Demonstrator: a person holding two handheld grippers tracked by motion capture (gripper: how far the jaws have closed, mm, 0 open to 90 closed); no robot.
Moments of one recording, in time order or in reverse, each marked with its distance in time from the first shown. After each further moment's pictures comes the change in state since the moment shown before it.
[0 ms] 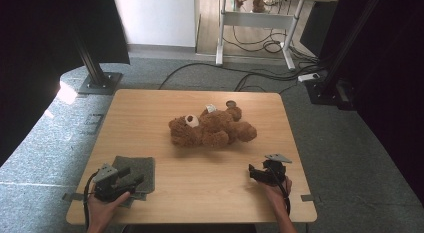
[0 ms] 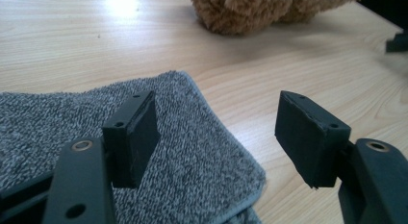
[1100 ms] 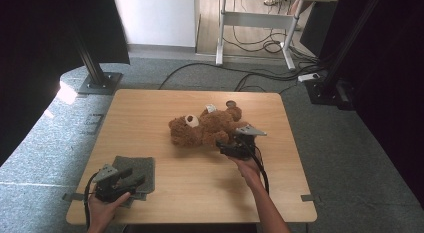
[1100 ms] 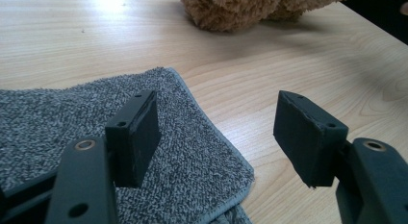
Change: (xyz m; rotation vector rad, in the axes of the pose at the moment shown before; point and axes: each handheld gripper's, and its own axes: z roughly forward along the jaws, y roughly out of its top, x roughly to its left) left arm 0.002 0.000 0.001 -0.003 -0.045 -0.025; right arm 0.090 0.095 0.014 -0.168 0.345 -0.088
